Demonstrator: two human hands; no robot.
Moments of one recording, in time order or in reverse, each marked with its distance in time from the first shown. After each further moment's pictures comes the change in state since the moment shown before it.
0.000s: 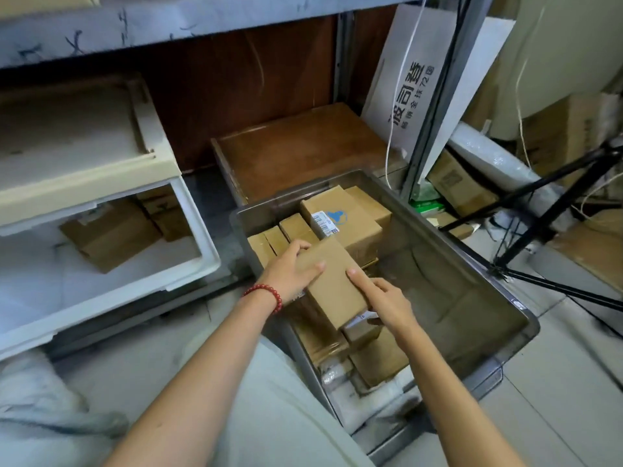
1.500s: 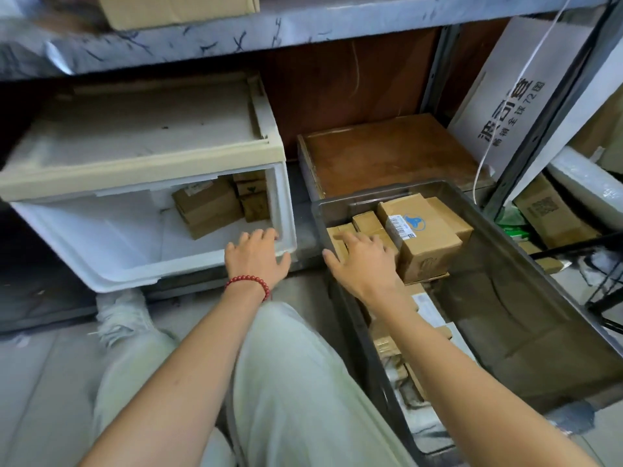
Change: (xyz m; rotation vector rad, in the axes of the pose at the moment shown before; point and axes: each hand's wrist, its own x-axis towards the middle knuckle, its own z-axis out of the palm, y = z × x) left_hand -0.076 -0.082 -0.104 0.707 0.501 -0.210; right_hand -0.023 -0.088 0.131 -0.906 0.035 -0.701
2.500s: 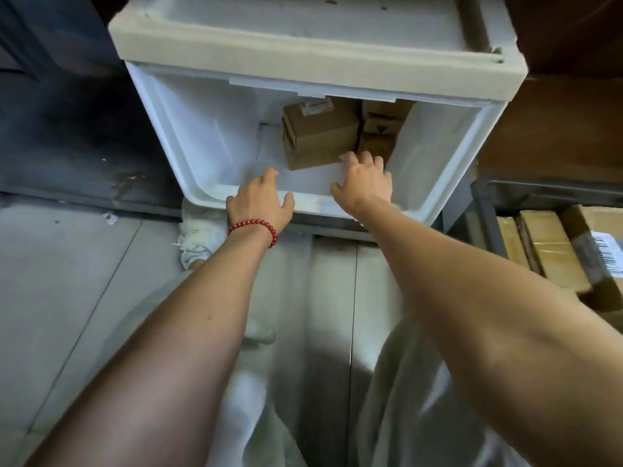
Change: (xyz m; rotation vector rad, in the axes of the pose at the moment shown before) left_hand 0.044 -0.196 0.056 -0.123 -0.042 -0.445; right_hand 0.143 -0.187 0.154 -0.160 -0.172 -0.273
